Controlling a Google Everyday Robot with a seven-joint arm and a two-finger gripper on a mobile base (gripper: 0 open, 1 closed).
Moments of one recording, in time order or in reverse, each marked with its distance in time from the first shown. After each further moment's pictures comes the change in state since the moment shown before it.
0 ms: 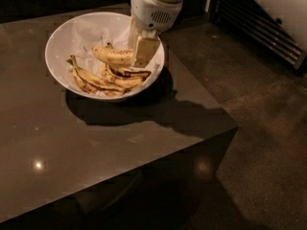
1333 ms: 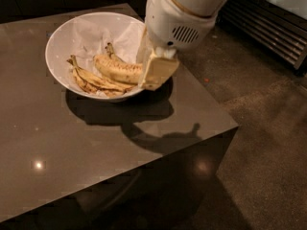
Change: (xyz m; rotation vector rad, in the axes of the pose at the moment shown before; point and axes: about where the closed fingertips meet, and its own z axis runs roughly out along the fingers) arm -0.012 0.090 -0.058 0.064 -0.024 0.086
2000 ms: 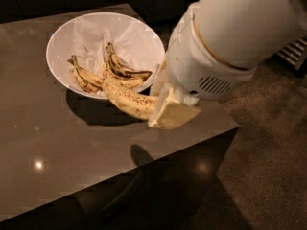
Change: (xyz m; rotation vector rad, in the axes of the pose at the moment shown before) arm 0.009 0.076 -0.025 0.032 -0.009 0.139
